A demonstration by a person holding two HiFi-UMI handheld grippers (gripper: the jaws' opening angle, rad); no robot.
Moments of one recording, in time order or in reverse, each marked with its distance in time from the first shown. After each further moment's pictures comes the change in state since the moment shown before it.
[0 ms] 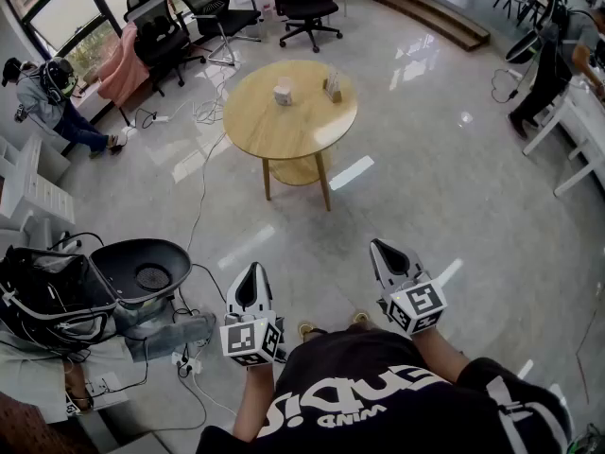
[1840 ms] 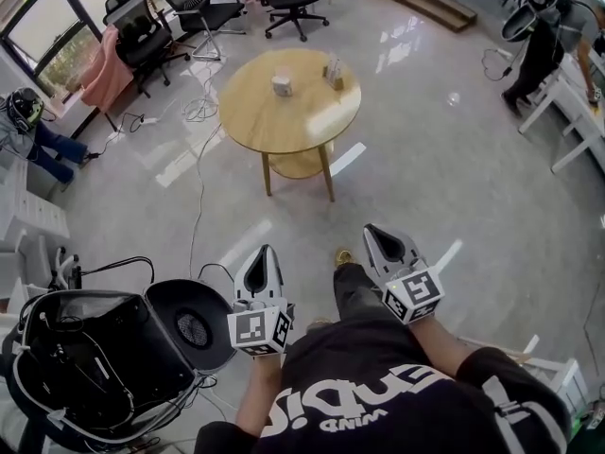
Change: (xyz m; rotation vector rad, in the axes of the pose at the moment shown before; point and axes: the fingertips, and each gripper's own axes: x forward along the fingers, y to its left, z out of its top) left arm 0.055 0.048 0.016 0.023 -0.031 -0.129; right arm 0.083 0.042 -0.001 -0.007 -0.054 -0.043
